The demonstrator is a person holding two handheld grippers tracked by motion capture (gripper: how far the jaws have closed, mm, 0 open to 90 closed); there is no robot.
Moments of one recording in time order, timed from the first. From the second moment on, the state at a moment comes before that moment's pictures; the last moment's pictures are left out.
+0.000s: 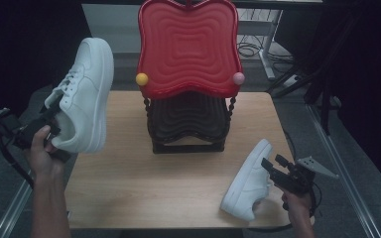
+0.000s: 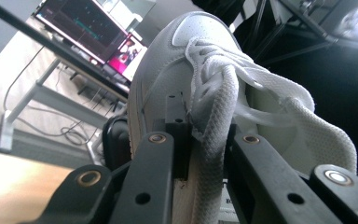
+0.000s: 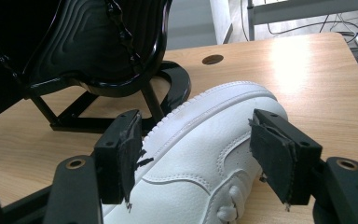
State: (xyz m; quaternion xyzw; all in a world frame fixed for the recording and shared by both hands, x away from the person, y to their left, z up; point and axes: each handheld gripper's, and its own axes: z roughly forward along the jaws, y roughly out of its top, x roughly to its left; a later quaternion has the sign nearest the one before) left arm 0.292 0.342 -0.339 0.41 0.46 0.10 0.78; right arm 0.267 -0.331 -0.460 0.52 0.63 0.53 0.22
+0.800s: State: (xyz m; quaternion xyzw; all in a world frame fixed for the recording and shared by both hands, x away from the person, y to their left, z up) left arm 0.340 0.318 -0.277 0.40 0.45 0.10 0.79; right arm 0.268 -0.330 -0.463 0.52 0.63 0.53 0.22
